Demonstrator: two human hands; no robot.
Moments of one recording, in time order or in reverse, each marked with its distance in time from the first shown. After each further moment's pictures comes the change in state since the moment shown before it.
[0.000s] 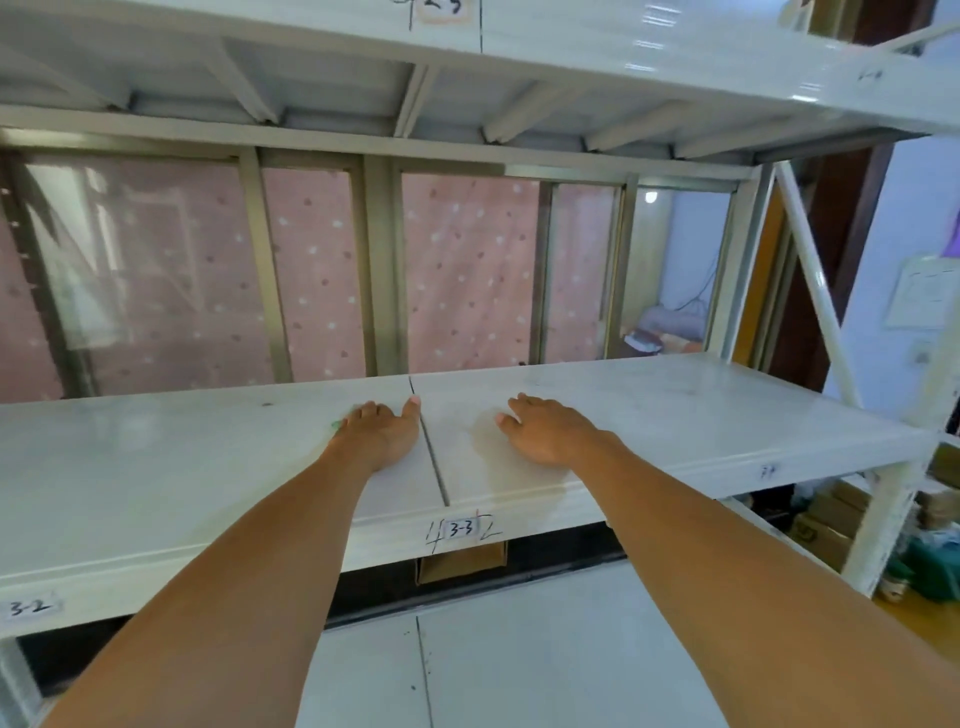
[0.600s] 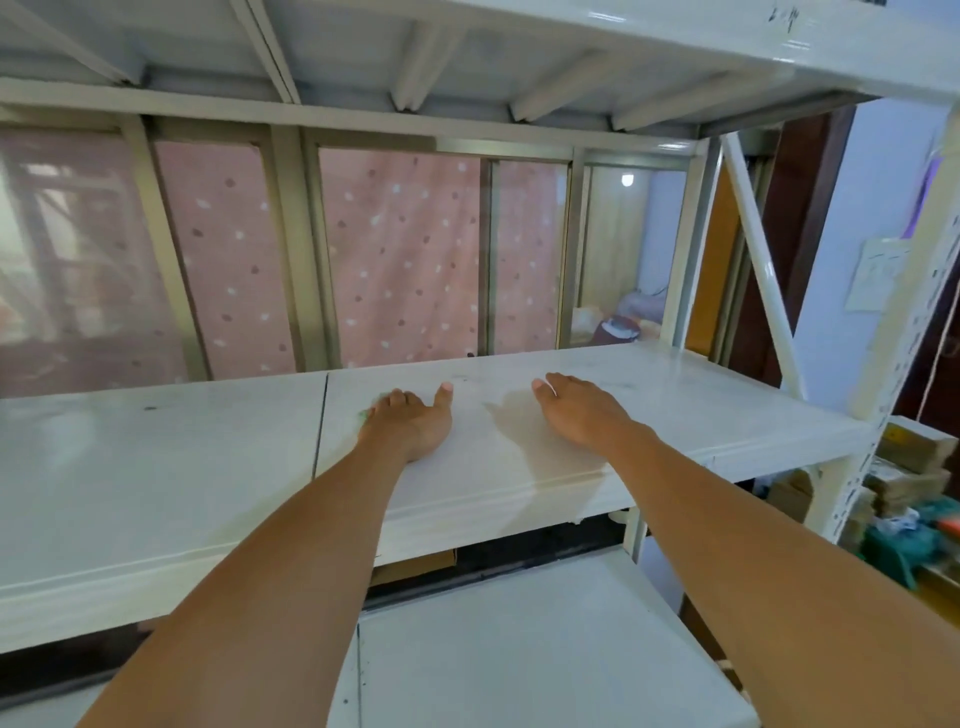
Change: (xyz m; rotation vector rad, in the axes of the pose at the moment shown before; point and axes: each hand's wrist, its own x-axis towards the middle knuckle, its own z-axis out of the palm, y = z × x) left_hand 0.009 0.154 0.052 -0.010 -0.053 0.038; right_hand 0.018 0.159 -0.016 0.136 0.162 0.164
